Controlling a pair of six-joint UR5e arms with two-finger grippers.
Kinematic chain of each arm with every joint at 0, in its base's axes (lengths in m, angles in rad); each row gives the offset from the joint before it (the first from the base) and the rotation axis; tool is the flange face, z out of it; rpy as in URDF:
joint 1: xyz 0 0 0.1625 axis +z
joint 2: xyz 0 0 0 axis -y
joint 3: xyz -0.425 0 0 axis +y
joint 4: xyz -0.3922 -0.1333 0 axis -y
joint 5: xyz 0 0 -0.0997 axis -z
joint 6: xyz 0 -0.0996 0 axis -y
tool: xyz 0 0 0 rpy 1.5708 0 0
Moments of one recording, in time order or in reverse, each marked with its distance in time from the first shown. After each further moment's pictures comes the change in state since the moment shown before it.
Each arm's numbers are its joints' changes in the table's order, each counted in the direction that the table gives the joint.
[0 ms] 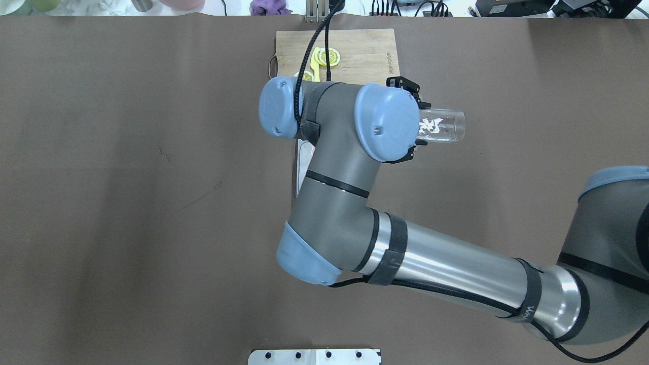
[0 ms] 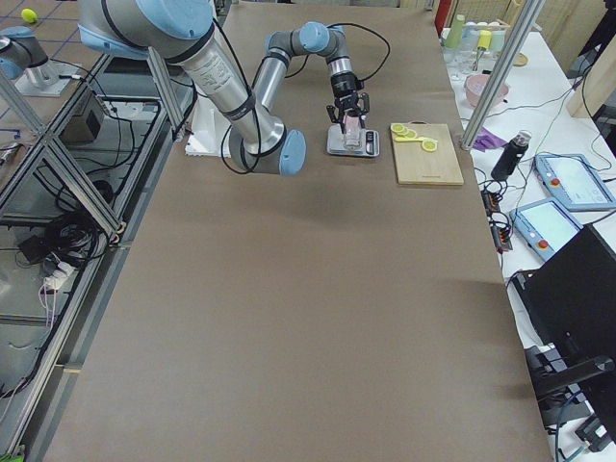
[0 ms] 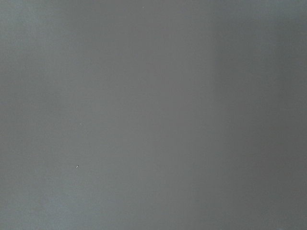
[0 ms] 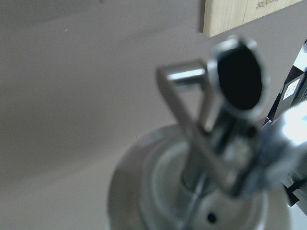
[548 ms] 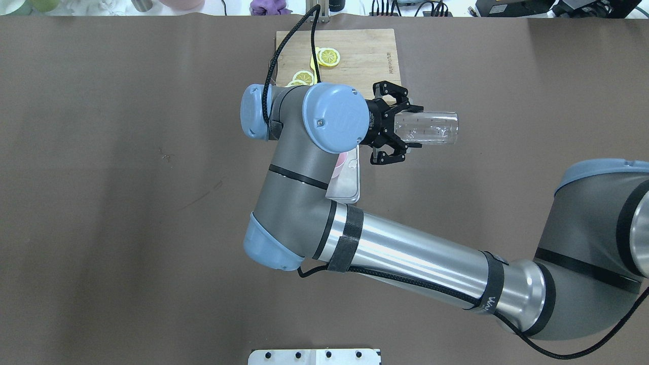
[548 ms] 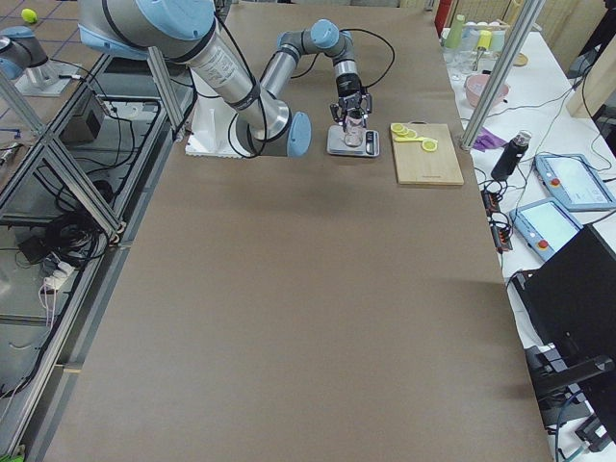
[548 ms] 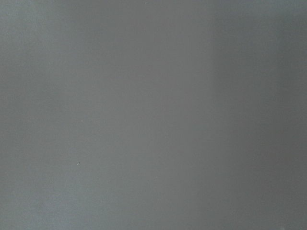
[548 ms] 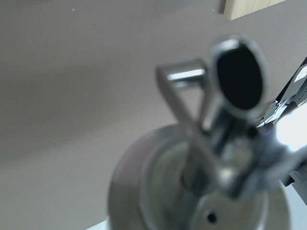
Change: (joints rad) left arm 0.000 0.005 -0.002 0.000 0.000 0.001; right arm -0.018 0.071 0.159 -0.072 -0.009 0.000
